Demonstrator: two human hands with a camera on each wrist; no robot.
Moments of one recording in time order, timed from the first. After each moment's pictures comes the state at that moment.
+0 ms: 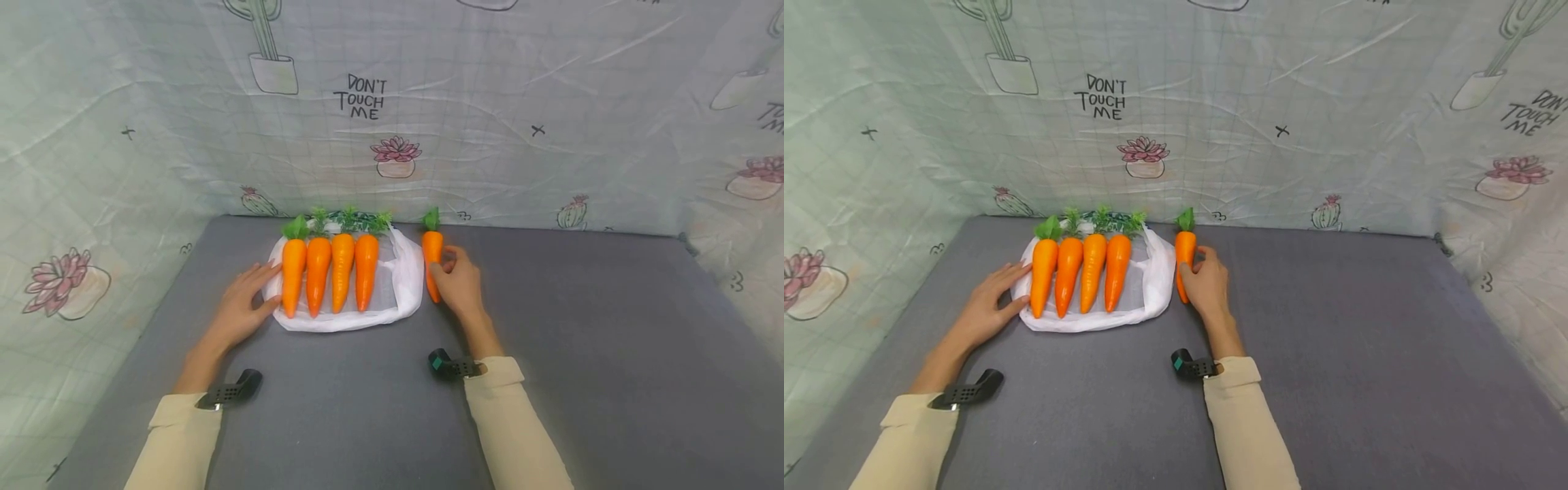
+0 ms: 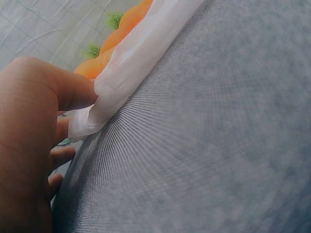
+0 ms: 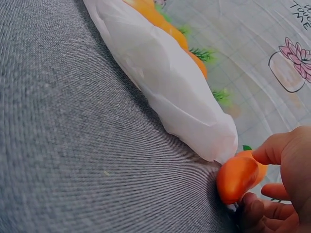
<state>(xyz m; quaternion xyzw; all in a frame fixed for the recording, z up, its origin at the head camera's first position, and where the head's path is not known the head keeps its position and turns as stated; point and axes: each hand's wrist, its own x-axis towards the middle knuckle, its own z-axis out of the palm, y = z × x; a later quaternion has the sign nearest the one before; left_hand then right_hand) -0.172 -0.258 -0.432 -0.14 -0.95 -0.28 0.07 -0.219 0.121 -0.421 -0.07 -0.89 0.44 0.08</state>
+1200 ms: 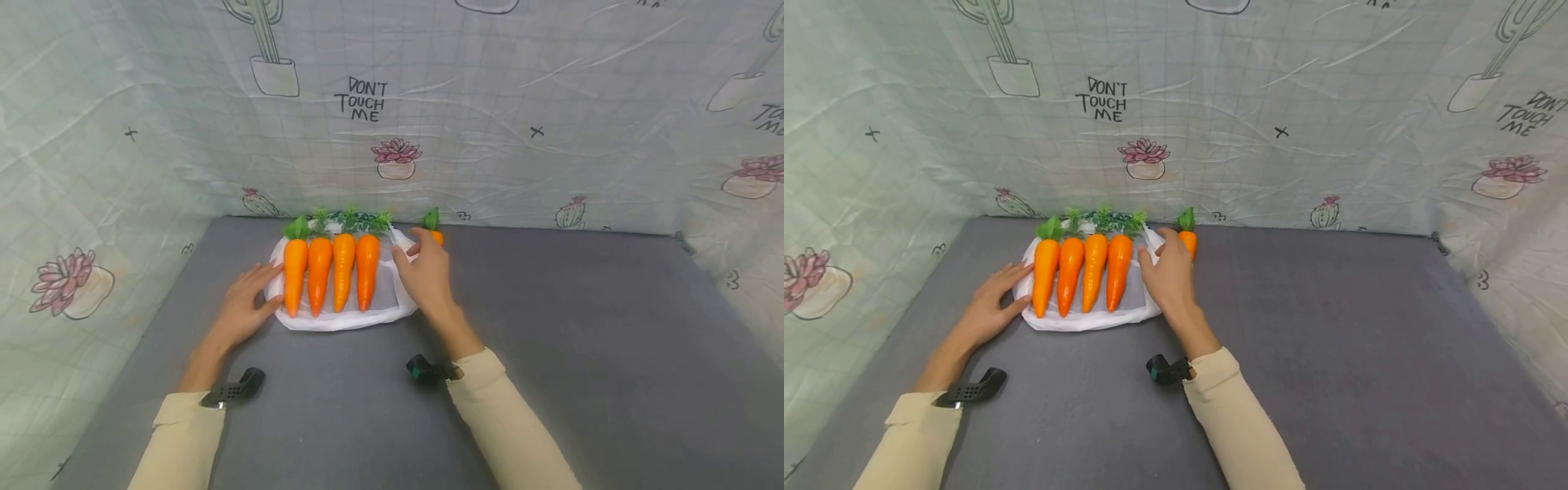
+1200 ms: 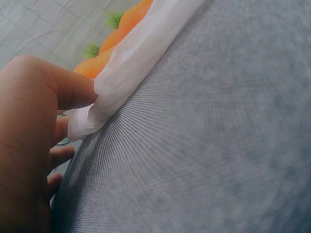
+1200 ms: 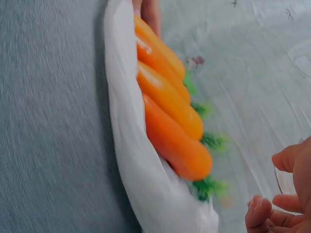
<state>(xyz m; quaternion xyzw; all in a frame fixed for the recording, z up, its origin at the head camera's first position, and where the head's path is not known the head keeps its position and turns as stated) -0.173 -0.256 -0.431 -0.14 -0.95 -0.28 0.07 -0.203 0.063 -0.372 0.02 -0.90 0.42 0.14</state>
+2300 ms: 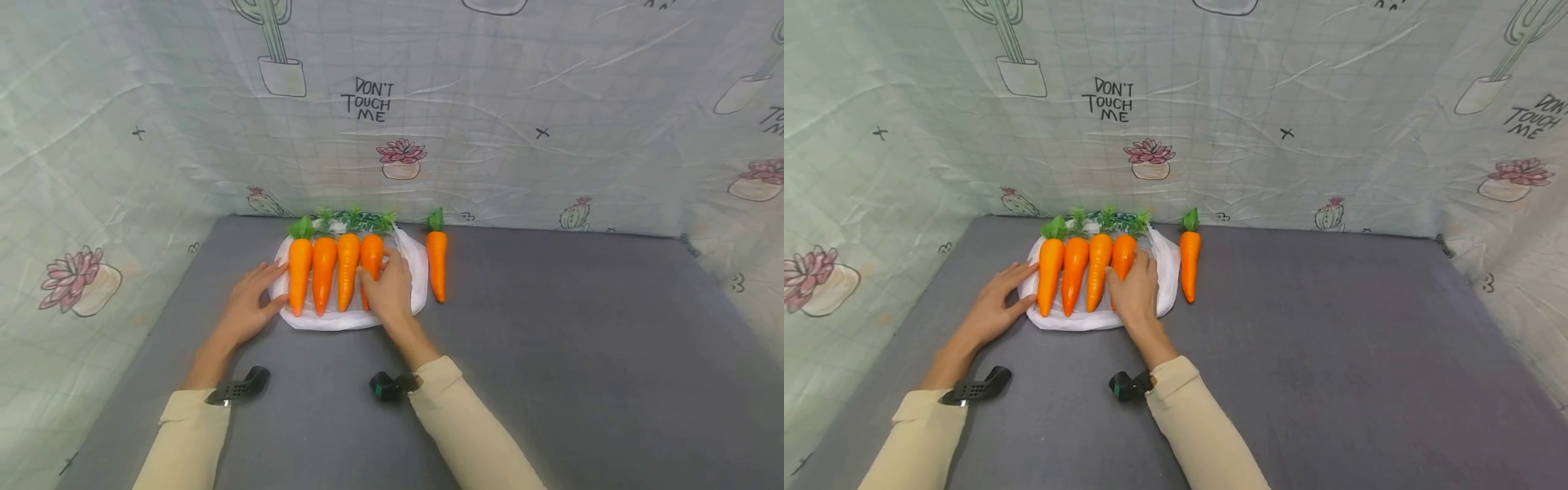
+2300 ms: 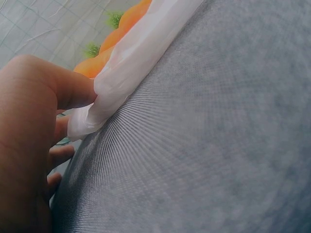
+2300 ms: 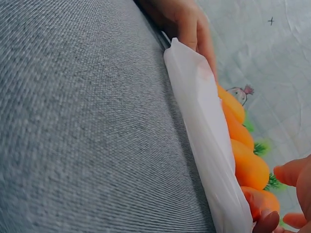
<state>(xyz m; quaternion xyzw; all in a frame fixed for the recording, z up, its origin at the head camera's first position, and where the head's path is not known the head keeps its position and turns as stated) -0.173 -0.258 -0.435 -0.13 -0.95 -0.28 0.06 -0.194 0.002 -0.405 -0.01 -0.87 0.48 0.10</state>
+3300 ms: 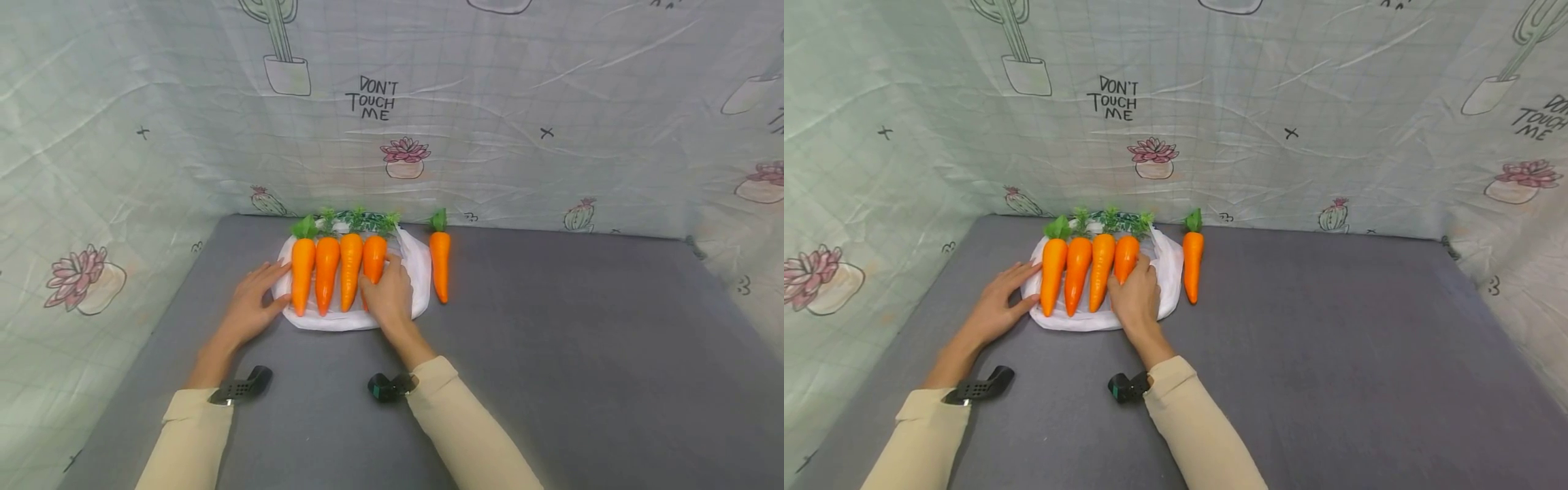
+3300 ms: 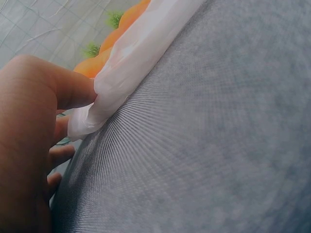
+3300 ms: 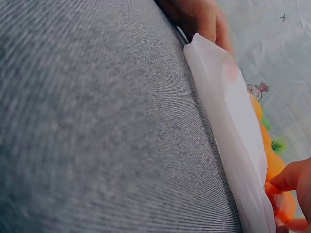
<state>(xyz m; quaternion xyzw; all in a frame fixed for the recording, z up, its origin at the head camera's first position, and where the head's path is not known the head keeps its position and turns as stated) -0.174 -0.258 -0.434 -0.13 -0.95 -0.27 0.05 -0.195 -0.005 -0.413 -0.05 -0.90 0.43 0.08</state>
